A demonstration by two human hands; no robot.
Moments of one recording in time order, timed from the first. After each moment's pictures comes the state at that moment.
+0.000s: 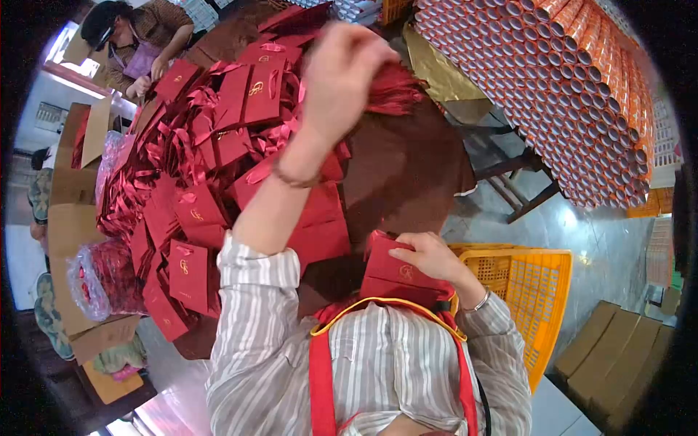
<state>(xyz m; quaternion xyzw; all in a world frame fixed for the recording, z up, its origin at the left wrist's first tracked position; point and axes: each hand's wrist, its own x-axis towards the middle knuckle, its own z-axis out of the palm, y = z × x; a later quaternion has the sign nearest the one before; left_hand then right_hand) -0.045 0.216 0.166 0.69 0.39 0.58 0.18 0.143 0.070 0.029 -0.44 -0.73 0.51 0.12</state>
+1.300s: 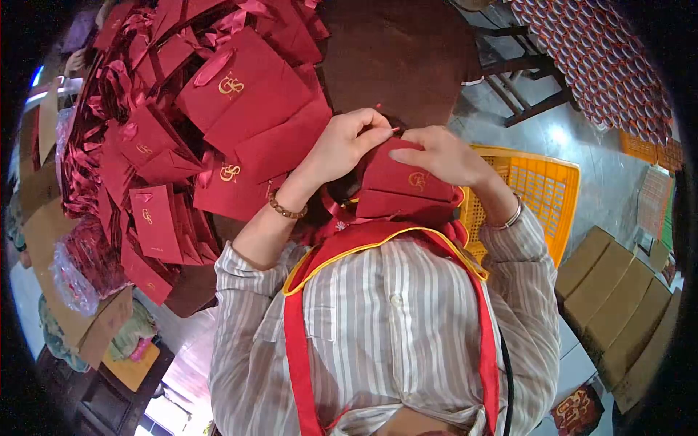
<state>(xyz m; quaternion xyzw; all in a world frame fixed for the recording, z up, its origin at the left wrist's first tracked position) -0.064 0.055 0.008 0.60 0.47 0.25 0.60 0.138 0.062 0.028 -0.45 -0.71 0.53 0.07</state>
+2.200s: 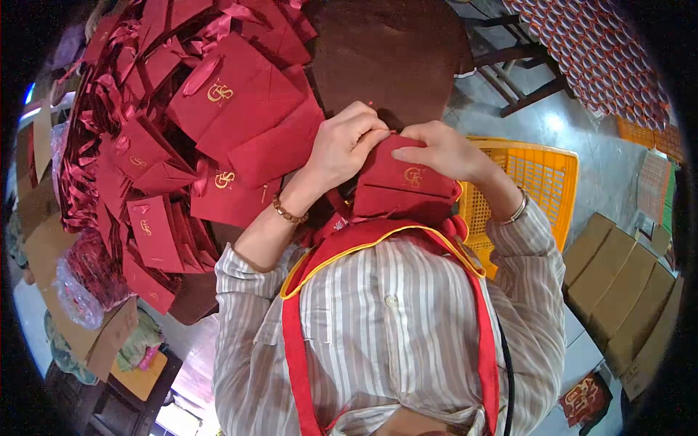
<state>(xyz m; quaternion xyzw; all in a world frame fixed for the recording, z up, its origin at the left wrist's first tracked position) -0.053 0.051 -0.002 0.74 0.41 0.38 0.37 0.147 0.061 0.024 -0.45 -0.66 0.60 0.09</state>
